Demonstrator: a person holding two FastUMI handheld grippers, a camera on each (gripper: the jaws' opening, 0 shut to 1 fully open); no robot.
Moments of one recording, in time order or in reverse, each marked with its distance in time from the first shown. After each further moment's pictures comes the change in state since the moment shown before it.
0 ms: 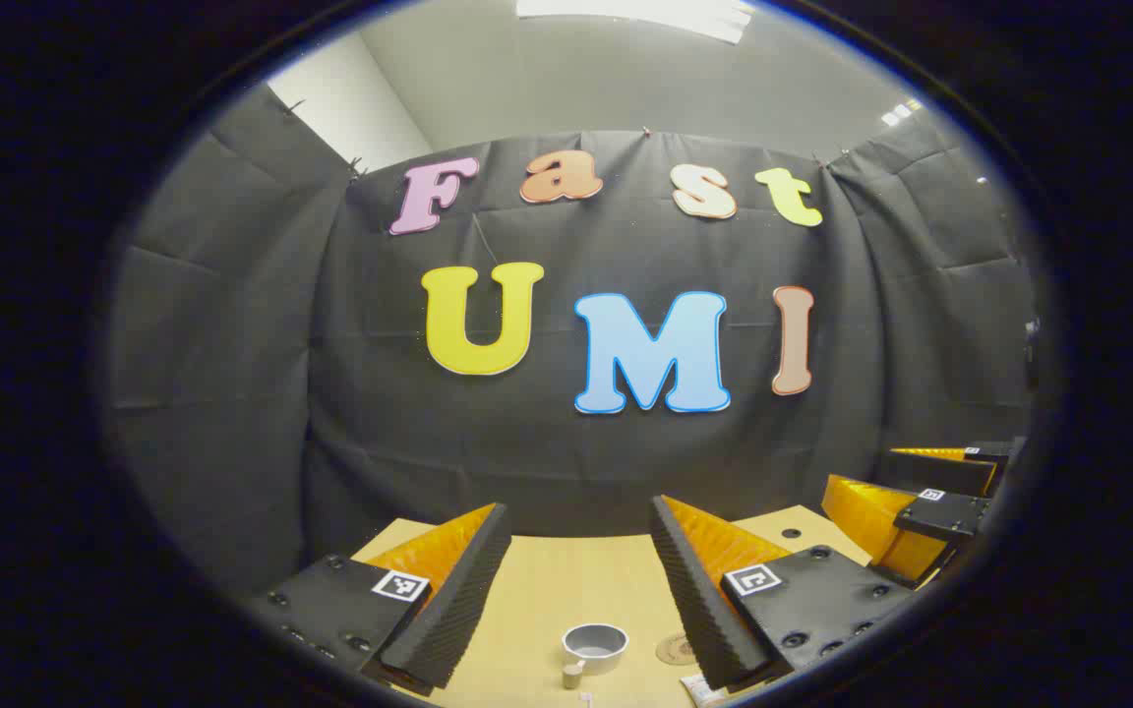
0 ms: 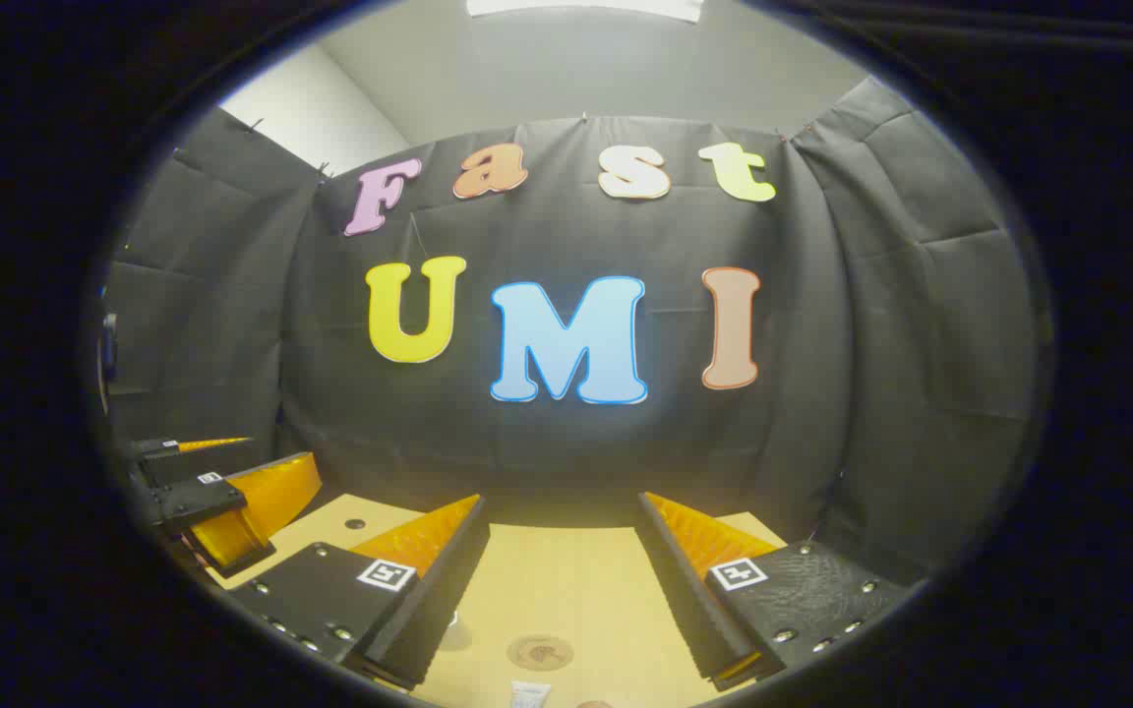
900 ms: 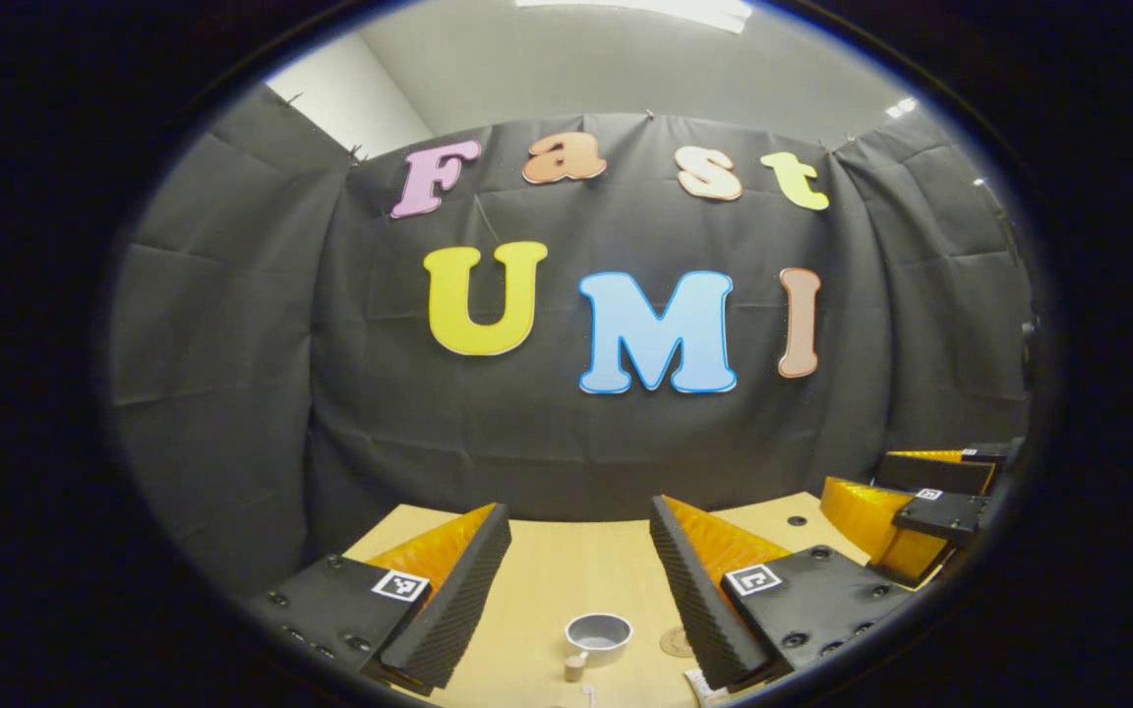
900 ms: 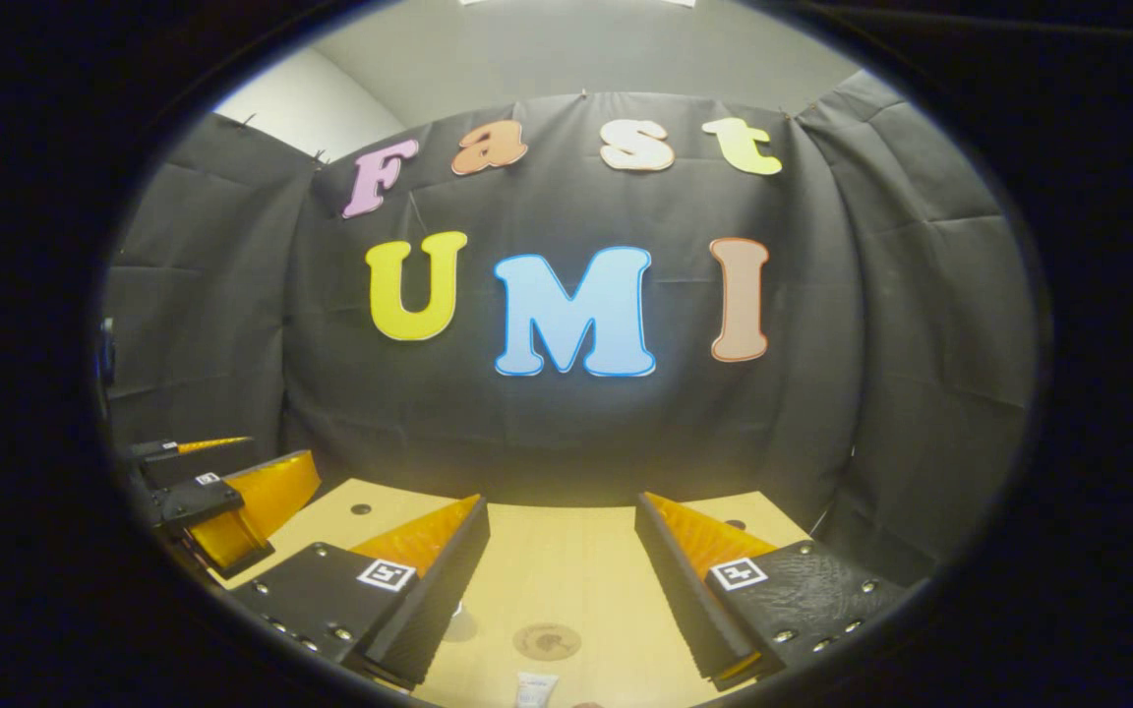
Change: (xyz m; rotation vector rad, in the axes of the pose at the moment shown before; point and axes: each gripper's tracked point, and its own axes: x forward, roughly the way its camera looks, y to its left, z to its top) left arm 0.009 0.004 -0.022 0.002 0.071 0.011; right arm 0.010 0.001 -0.020 0.014 0.073 0.021
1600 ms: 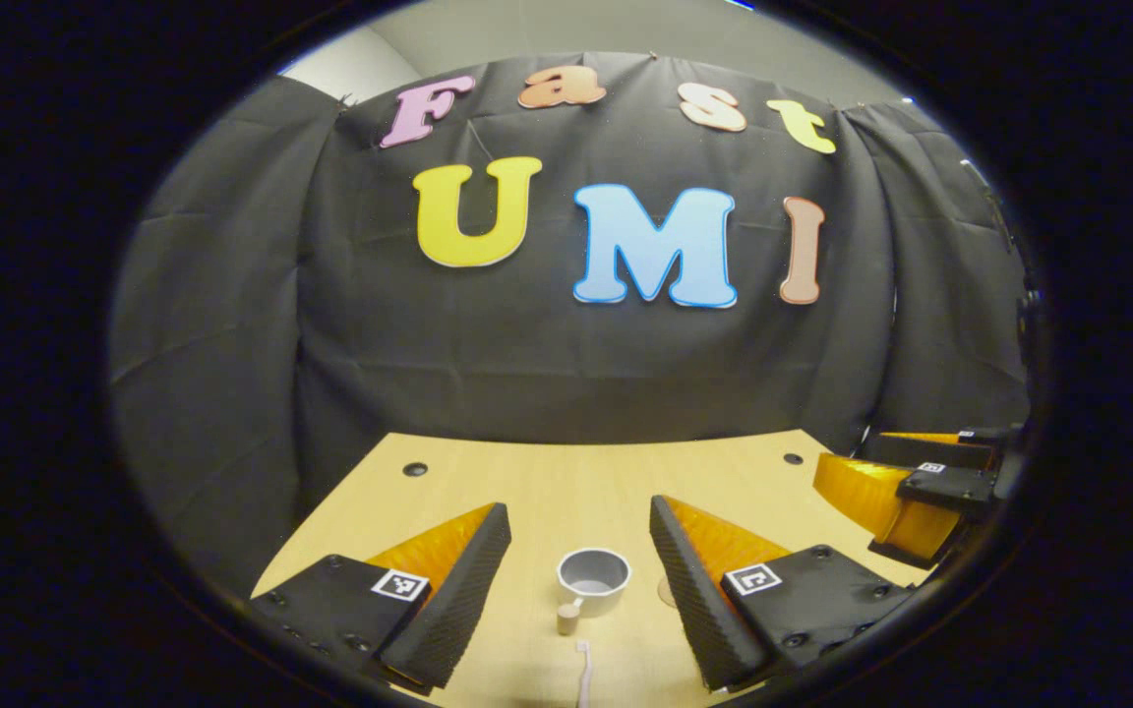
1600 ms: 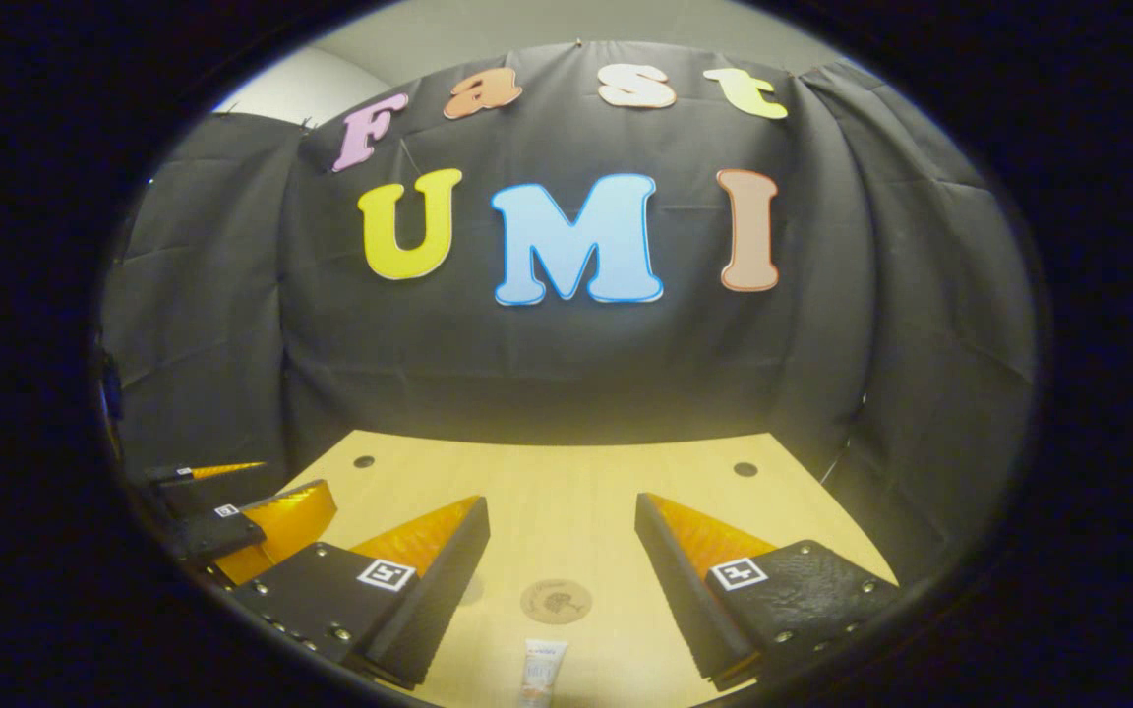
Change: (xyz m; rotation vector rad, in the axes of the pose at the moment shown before) left arm 0.005 0.002 -0.098 -0.023 0.258 -0.019; right arm 0.012 0.006 -0.073 0.026 0.231 0.014
